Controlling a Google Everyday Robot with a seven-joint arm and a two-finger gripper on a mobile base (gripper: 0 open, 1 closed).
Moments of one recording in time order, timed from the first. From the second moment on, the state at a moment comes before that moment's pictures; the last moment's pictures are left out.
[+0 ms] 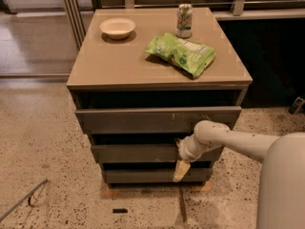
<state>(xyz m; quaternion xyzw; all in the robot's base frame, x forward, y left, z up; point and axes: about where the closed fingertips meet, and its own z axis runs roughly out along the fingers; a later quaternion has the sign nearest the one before) 0.599 -0.111 0.412 -0.66 0.71 0.13 0.20</state>
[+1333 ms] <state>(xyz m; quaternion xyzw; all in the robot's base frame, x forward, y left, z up) 0.525 -0.124 0.435 -0.64 0.72 0.24 0.11</state>
